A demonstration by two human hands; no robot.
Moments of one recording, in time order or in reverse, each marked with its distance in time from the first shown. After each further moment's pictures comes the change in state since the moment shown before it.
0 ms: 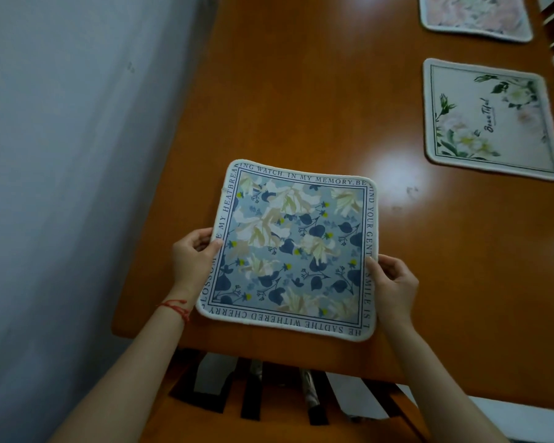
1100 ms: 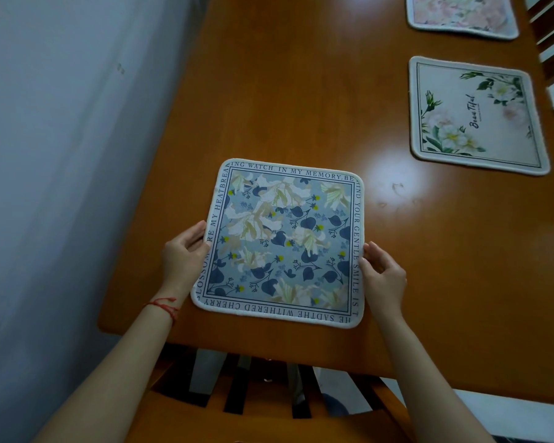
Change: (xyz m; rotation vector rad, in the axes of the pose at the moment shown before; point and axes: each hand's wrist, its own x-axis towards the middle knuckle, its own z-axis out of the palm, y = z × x) left_hand -0.013 0.001 0.010 -0.020 -0.063 -0.021; right_hand 0.012 0.008 -0.015 -0.095 -0.025 -0.021
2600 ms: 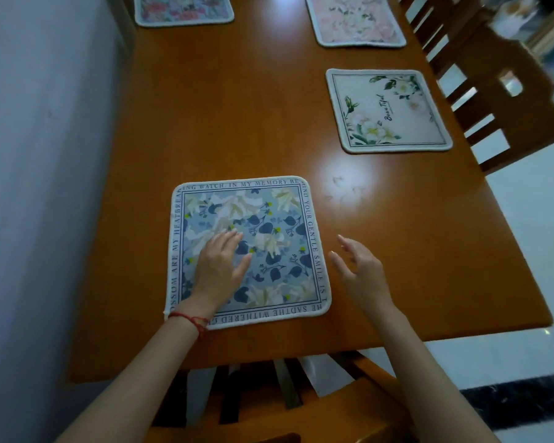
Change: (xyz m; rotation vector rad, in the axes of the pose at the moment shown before) left_hand -0.027 0.028 0.063 0.659 -0.310 0.707; right_hand -0.035 -0.019 -0.043 -0.422 -0.087 -0.251
